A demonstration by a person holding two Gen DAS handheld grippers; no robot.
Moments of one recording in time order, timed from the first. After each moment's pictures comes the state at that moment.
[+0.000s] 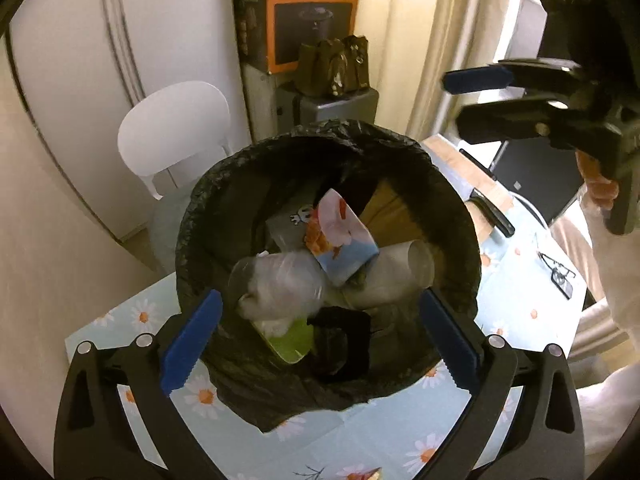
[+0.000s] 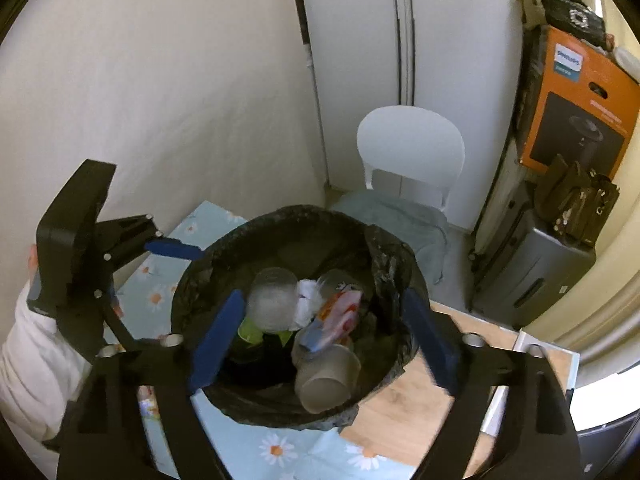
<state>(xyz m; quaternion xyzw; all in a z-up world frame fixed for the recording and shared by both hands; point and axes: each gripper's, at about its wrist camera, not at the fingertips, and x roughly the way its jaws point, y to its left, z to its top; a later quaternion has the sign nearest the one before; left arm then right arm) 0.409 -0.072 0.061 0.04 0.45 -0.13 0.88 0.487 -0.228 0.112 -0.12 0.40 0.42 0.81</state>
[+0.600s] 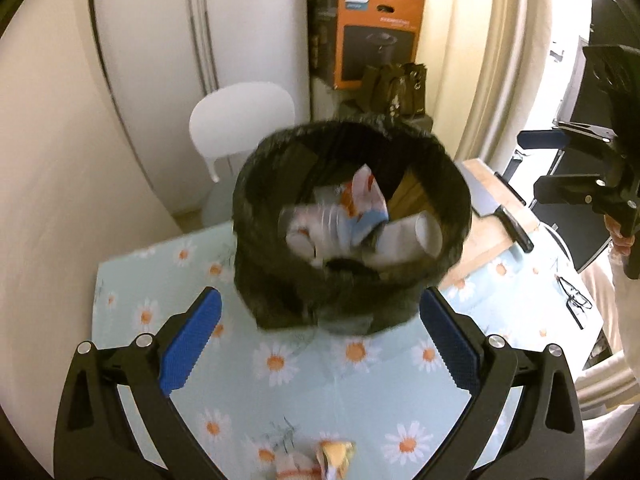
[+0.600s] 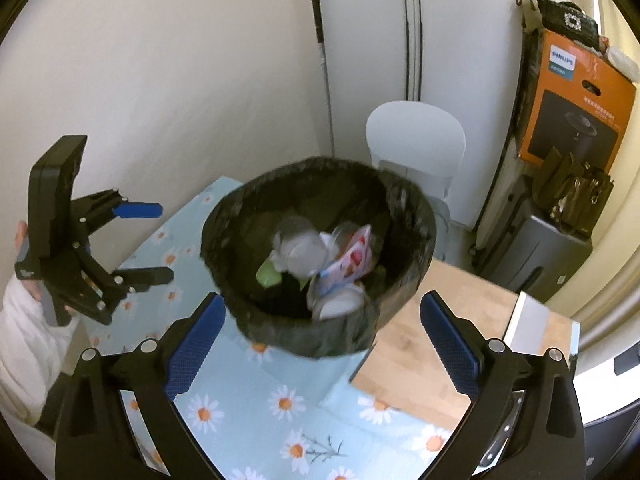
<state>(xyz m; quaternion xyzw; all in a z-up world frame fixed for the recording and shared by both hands) 0.314 -0.078 0.061 0.00 0.42 -0.01 0.91 0.419 -0.281 0.089 -0.14 0.39 0.44 0.80</state>
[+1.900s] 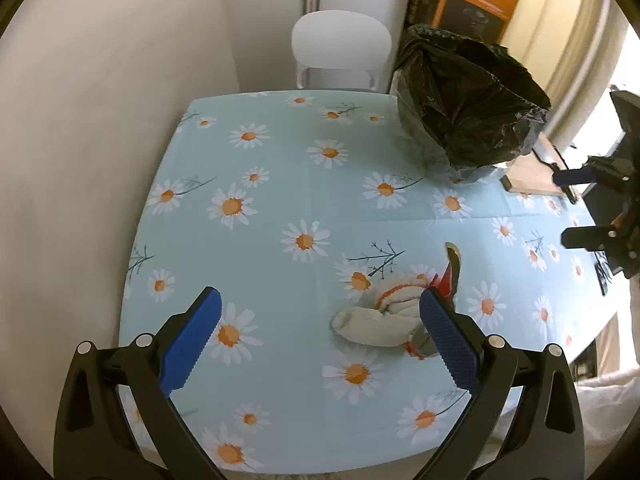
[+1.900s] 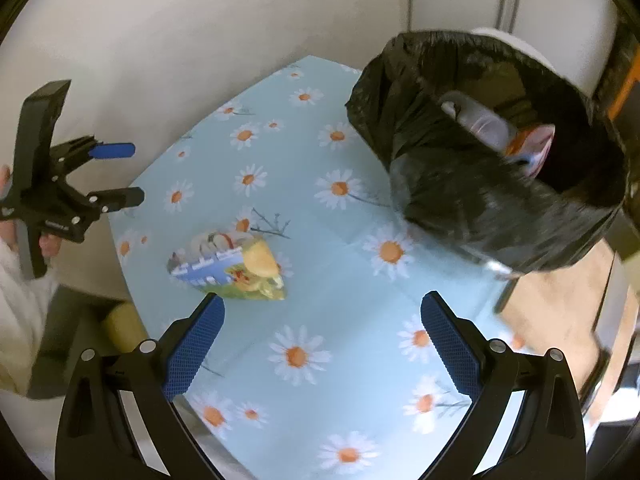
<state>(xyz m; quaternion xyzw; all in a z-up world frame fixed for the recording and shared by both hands) 0.143 0.037 -0.016 -0.09 0.48 0.09 0.87 0.287 -0.179 -0.008 -0.23 0.50 0.47 0.69</state>
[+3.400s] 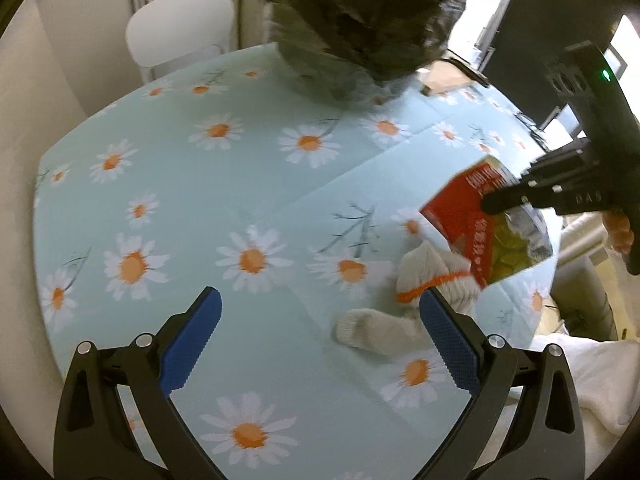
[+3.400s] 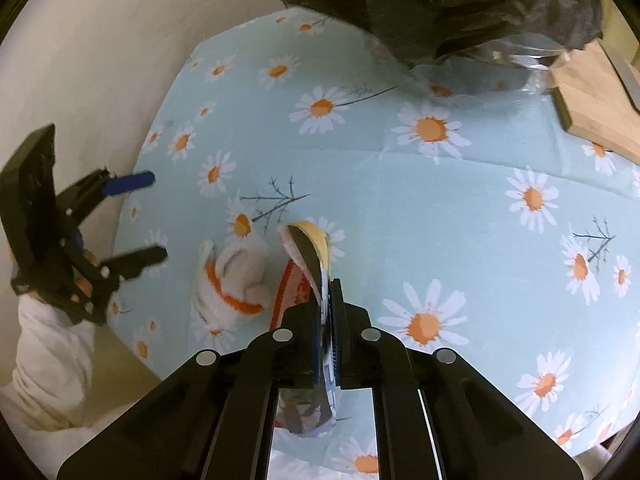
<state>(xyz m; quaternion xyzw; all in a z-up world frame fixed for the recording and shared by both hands) 0.200 0.058 -0.090 0.02 0.51 -0.20 0.84 0.243 -0.151 -0.087 -0.03 0.64 0.29 0.71</state>
